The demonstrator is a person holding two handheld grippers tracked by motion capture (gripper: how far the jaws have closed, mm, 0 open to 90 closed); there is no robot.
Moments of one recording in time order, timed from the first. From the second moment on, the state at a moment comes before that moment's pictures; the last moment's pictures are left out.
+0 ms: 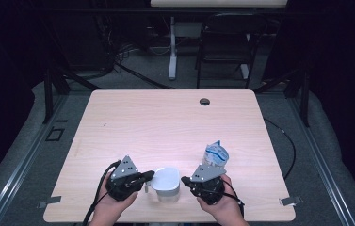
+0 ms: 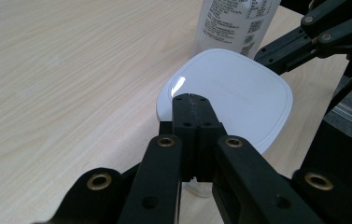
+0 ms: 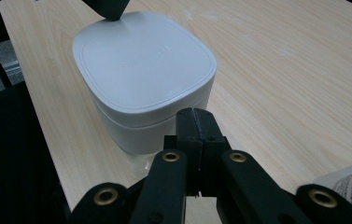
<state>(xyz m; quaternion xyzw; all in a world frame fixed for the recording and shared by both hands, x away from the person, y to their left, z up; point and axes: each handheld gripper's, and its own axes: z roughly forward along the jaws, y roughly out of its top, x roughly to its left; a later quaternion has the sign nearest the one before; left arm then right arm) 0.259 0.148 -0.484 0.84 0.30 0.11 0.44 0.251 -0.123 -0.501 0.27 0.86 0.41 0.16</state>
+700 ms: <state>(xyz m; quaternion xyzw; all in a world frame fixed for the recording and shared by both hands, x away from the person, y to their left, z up) 0.259 0.148 -0.484 0.84 0.30 0.11 0.44 0.251 -0.120 -0.506 0.26 0.86 0.41 0.15</state>
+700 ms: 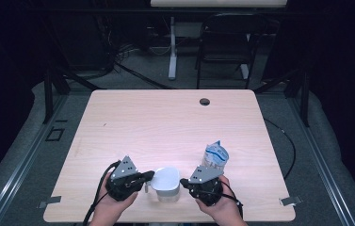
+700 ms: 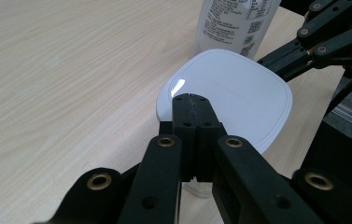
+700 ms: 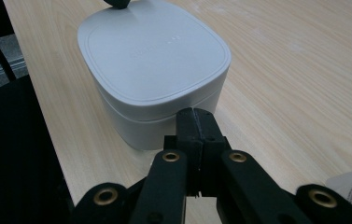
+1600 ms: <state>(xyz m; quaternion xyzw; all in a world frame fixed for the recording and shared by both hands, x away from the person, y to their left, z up) 0.259 0.149 -0.485 0.84 0.31 0.11 0.44 0.250 -0.122 -0.503 0.27 0.85 0.42 0.14</state>
